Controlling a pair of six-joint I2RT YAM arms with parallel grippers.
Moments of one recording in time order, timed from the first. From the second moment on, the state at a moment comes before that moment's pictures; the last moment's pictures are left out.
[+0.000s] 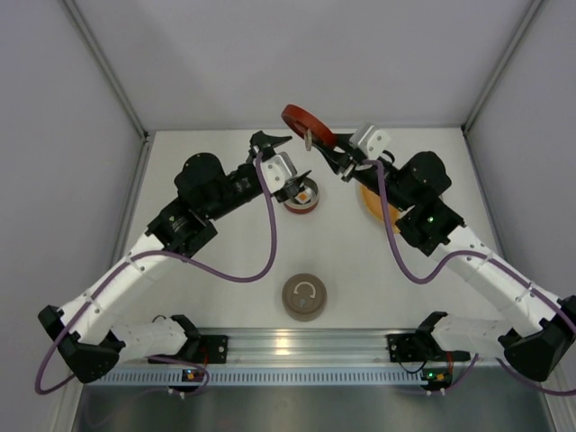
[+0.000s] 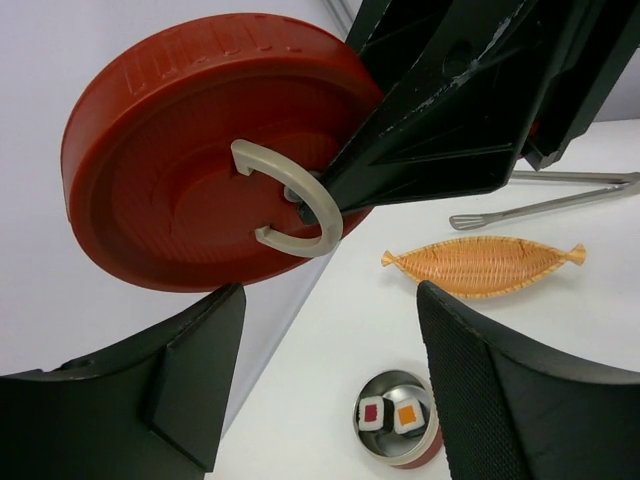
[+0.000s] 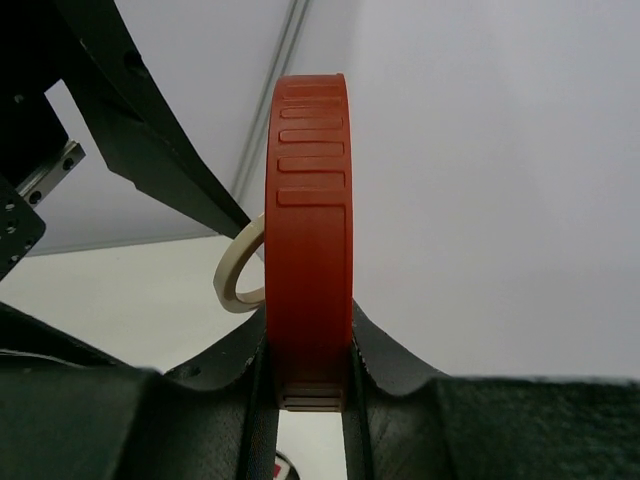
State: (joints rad) left arm -0.78 1.14 1.31 -0.08 0.23 0.55; right arm 0.71 1.14 1.18 0.28 -0.25 -0.37
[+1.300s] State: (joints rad) left arm -0.88 1.18 1.34 0.02 -0.03 0.62; right arm 0.74 1.16 1.18 0.24 -0.20 -0.33
